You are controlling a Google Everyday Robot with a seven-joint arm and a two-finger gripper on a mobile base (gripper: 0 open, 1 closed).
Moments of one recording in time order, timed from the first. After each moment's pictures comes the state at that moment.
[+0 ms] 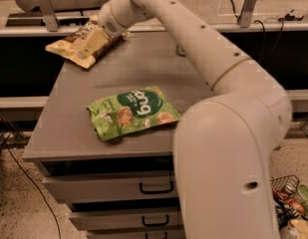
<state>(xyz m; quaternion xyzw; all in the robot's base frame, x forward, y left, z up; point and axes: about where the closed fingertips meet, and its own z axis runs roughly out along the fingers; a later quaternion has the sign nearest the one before) 0.785 0.165 0.935 -0.58 0.66 0.17 0.44</state>
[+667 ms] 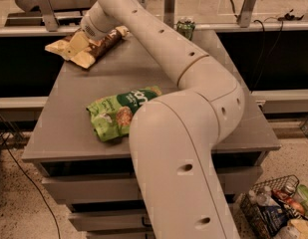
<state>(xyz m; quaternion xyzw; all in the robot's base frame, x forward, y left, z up) 0.835 0.225 0.897 -0.51 0.74 0.15 0.42</state>
